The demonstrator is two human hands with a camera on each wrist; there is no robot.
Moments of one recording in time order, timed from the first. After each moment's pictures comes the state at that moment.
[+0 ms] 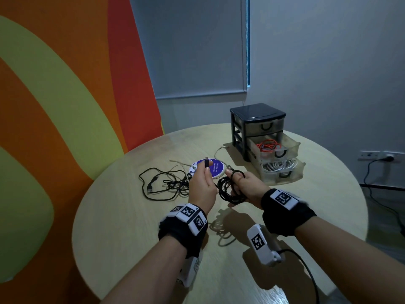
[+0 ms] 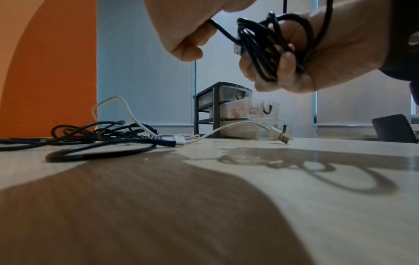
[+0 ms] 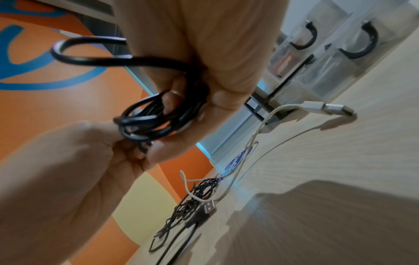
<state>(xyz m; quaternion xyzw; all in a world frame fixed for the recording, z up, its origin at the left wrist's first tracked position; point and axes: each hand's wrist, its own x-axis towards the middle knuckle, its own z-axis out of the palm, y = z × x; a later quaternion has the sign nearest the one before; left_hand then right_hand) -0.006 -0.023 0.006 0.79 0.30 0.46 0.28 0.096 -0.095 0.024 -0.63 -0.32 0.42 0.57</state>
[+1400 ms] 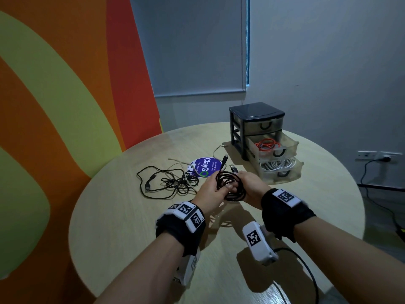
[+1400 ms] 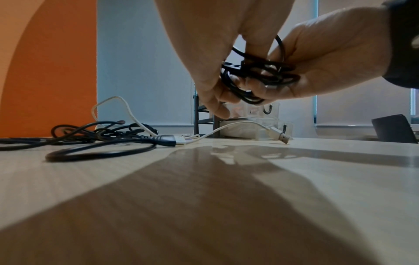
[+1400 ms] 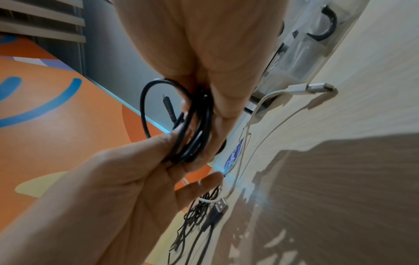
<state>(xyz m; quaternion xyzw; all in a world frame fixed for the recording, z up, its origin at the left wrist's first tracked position) -0.002 -0.022 0.000 0.84 0.28 0.23 0.41 0.107 -0.085 0.009 -0.56 -0.22 0.45 0.65</state>
